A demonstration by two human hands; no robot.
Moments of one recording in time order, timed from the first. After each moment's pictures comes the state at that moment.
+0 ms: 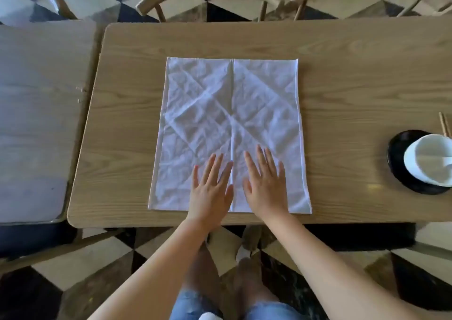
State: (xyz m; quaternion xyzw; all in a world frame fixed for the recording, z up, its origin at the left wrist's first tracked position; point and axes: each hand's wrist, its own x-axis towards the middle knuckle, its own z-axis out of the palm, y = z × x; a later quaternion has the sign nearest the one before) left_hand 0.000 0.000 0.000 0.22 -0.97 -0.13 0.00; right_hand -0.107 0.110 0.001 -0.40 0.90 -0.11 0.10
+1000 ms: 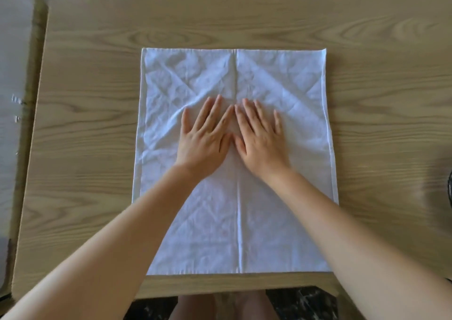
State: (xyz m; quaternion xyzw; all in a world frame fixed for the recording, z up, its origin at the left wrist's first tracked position) left_hand -0.136 -0.138 -0.048 0.18 -0.98 -0.11 0.00; right_hand -0.227 -0.016 -0.051 -0.46 0.88 -0.08 0.04
